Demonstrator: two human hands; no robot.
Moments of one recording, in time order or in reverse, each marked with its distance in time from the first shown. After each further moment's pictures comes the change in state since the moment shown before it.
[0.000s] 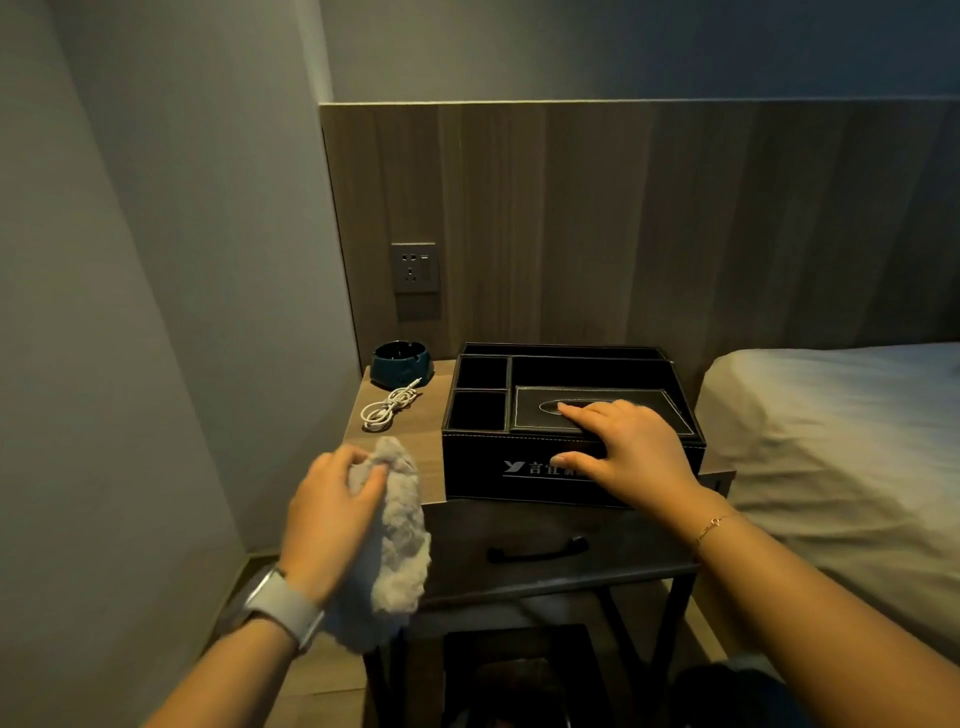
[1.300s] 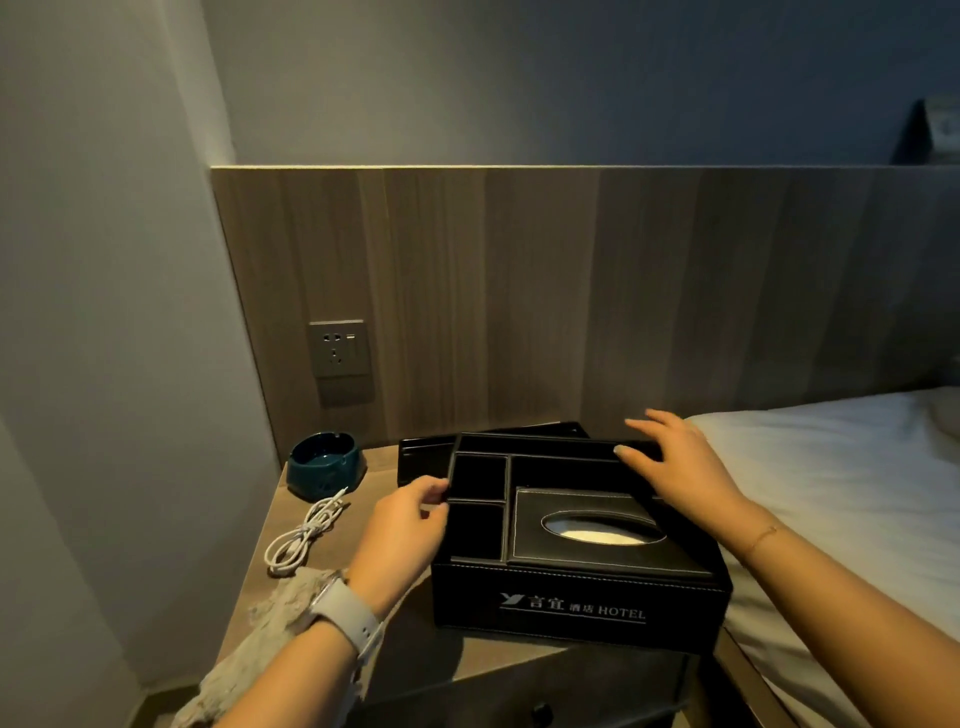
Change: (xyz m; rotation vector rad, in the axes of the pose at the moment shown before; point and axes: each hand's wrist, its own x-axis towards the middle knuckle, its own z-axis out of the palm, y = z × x) left_hand 0.135 0.101 0.108 -0.229 -0.396 0.047; right_hand 0.092 0.137 -0.036 0.246 -0.041 0.503
